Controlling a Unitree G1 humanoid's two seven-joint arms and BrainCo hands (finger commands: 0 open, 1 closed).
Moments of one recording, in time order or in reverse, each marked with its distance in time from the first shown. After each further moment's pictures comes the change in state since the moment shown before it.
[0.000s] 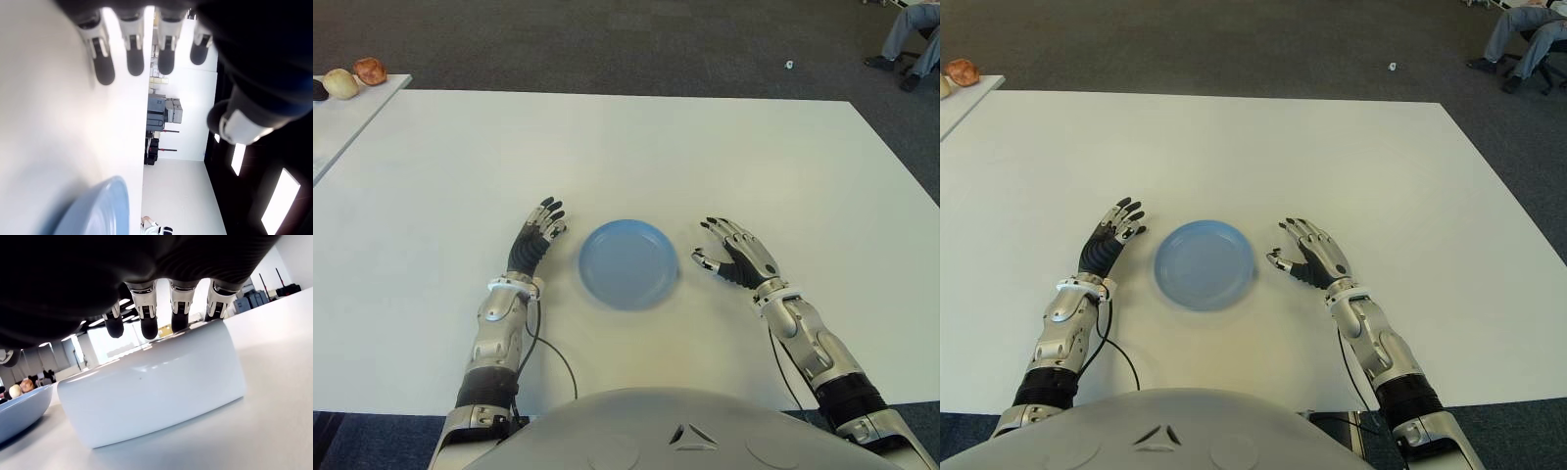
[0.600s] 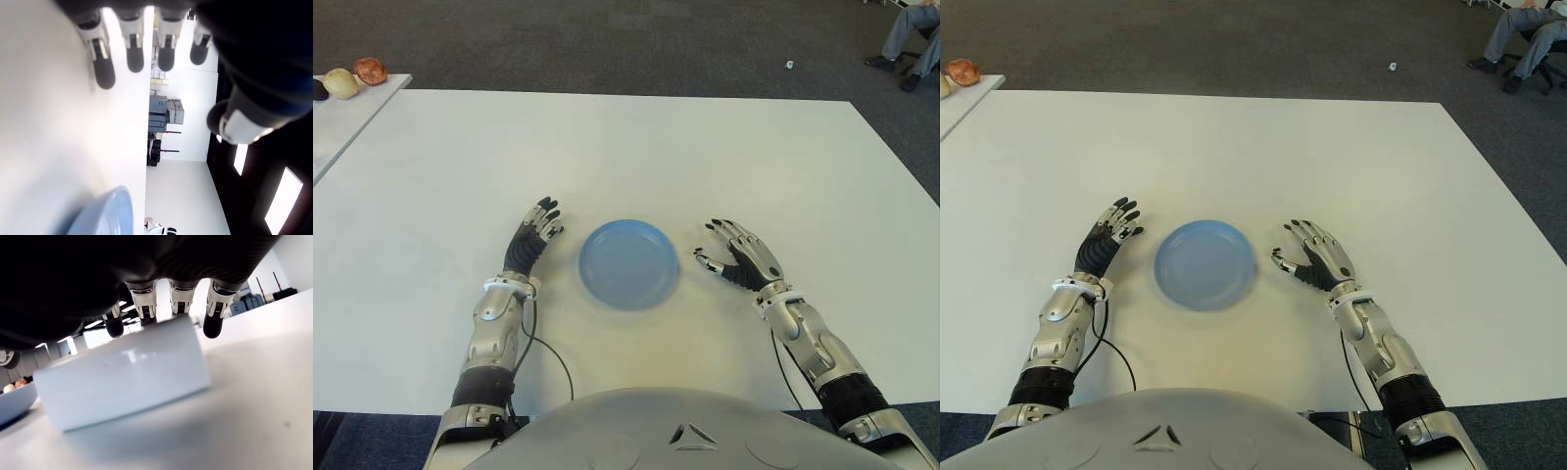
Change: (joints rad) left arm -0.003 0.026 0.002 0.004 0.001 -0.002 0.000; right arm -0.007 -0.016 0.010 0.122 -0.020 -0.043 -0.112
